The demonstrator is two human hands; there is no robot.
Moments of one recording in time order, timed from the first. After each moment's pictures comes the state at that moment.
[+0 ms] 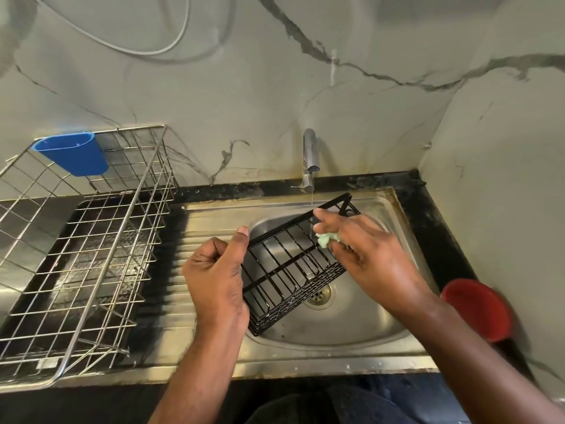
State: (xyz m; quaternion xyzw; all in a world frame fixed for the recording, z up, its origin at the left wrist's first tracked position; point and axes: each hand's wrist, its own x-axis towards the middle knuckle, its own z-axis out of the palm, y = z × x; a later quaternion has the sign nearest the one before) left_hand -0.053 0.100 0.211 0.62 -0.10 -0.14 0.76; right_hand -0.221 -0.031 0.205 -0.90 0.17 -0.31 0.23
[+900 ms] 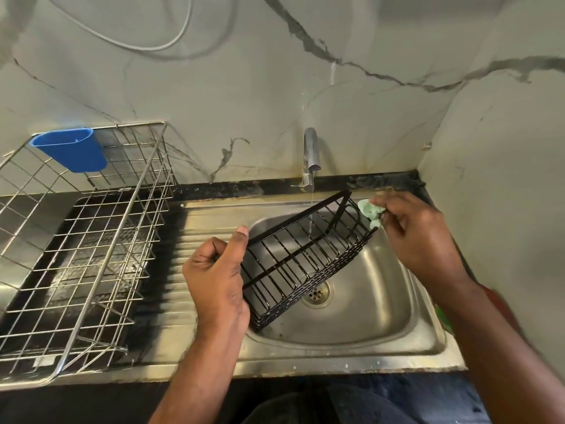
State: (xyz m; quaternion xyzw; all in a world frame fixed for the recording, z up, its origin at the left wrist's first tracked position) left_hand -0.050 0.100 0.204 0.61 -0.10 -0.14 0.78; right_hand -0.247 -0.083 0.201 -0.85 0.36 -0.33 0.19
